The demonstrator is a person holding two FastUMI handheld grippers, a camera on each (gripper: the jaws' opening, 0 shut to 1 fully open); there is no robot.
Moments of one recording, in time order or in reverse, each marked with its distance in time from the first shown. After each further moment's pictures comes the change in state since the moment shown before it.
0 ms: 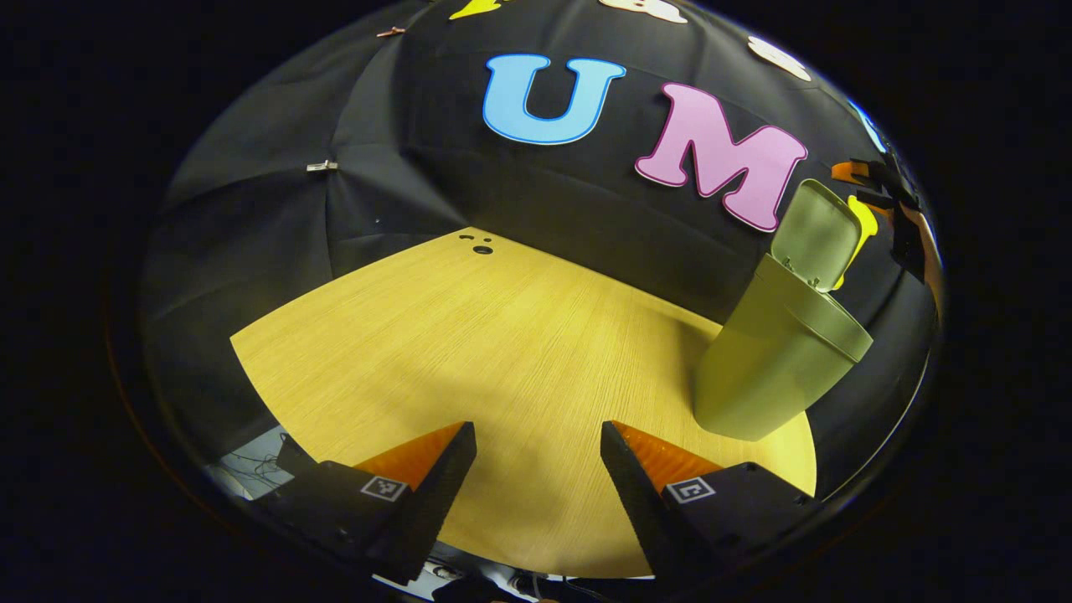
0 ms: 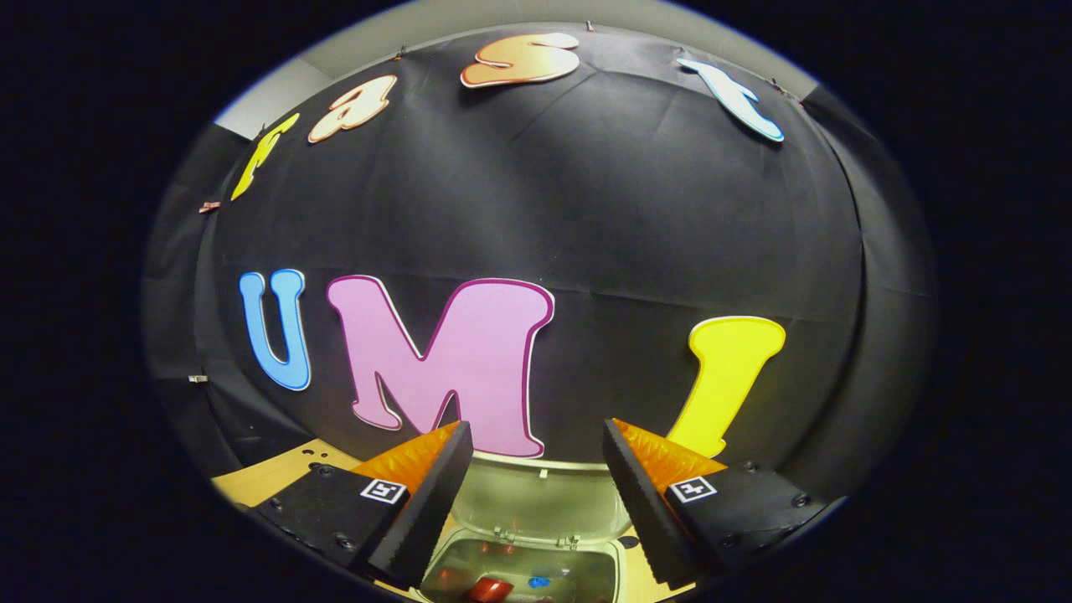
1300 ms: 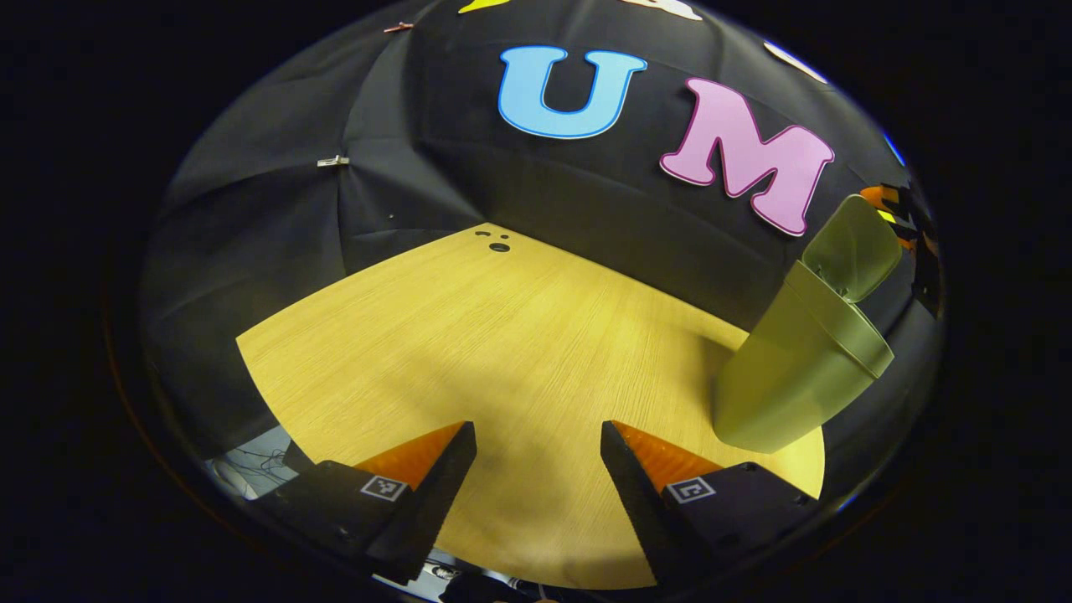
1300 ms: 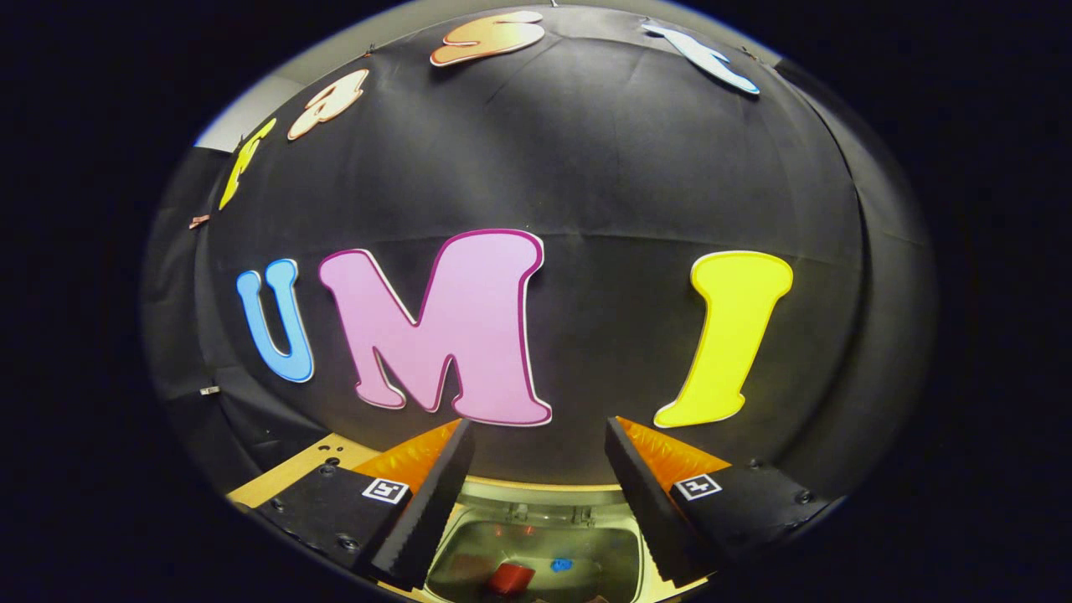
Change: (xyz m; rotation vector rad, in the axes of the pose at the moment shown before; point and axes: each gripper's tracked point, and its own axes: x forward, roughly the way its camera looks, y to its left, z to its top) left arm 0.029 0.005 0.015 0.006 0.006 0.041; right arm -0.025 0.000 -0.062 0.068 0.096 0.024
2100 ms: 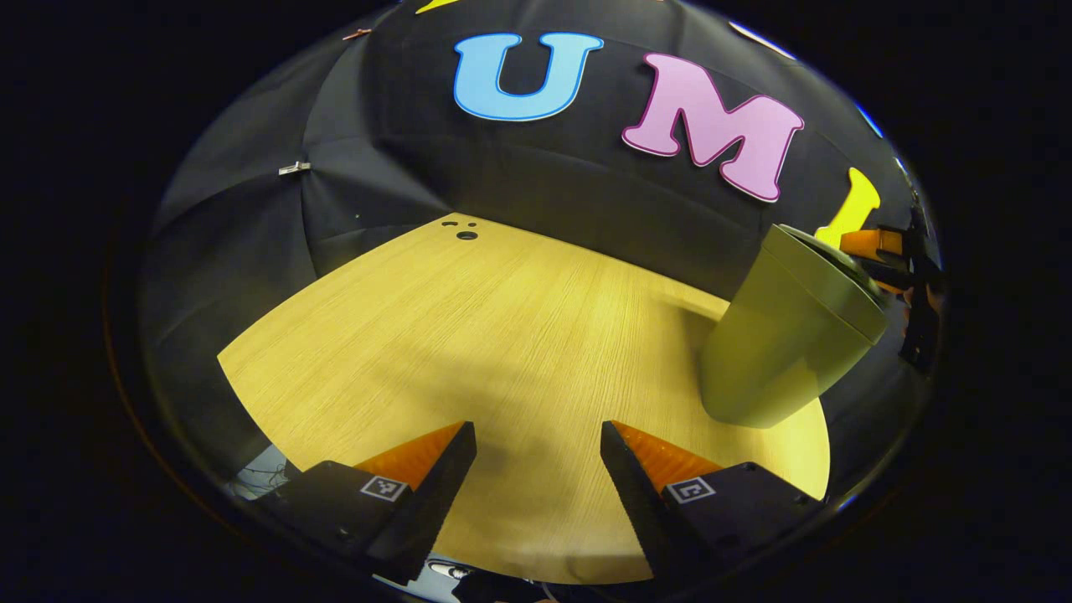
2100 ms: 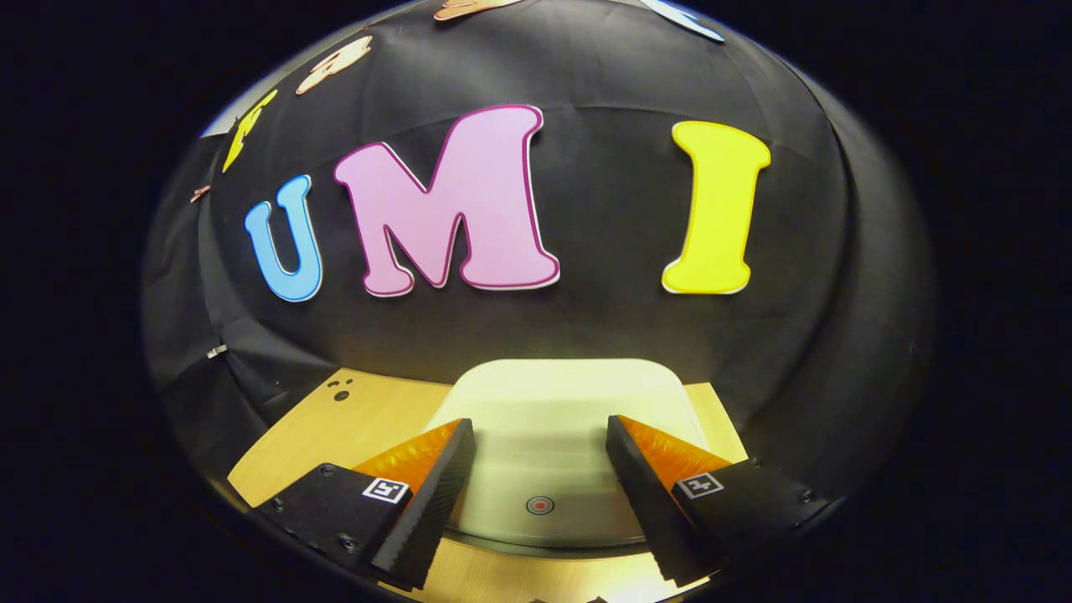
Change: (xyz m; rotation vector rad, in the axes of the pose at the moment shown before) left arm 0.008 -0.019 -0.017 0.092 0.062 -0.053; right arm -0.045 0.010 -0.155 0.040 0.243 -0.007
